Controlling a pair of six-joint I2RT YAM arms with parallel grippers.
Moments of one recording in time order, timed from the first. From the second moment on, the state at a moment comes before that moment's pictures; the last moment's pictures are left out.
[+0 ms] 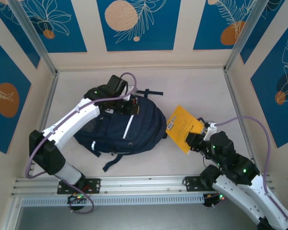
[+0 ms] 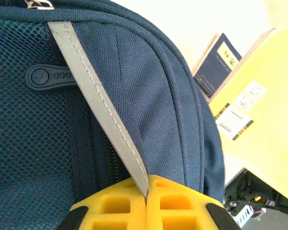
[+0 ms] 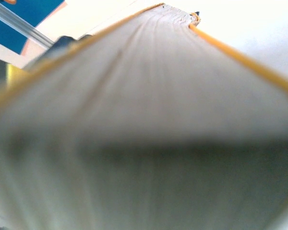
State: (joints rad) left arm -0.63 1.54 1.47 -0.87 0.35 -0.43; right arm 0.68 0.30 0.66 -0.85 0.13 0.78
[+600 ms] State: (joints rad) left arm -0.61 1.51 1.48 -0.88 0.51 -0.46; right arm 0.67 0.37 0.58 -0.63 -0.04 0.93
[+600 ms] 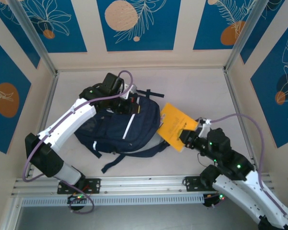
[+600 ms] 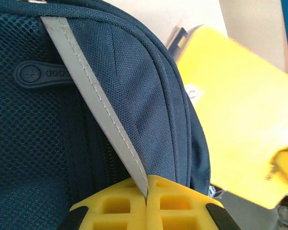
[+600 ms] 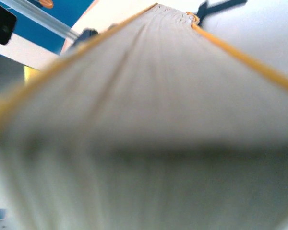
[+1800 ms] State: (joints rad) left arm -1.14 1.72 1.67 -1.09 -0.17 -0.31; right arm 0.60 0.33 0.25 -0.09 -0.31 1.37
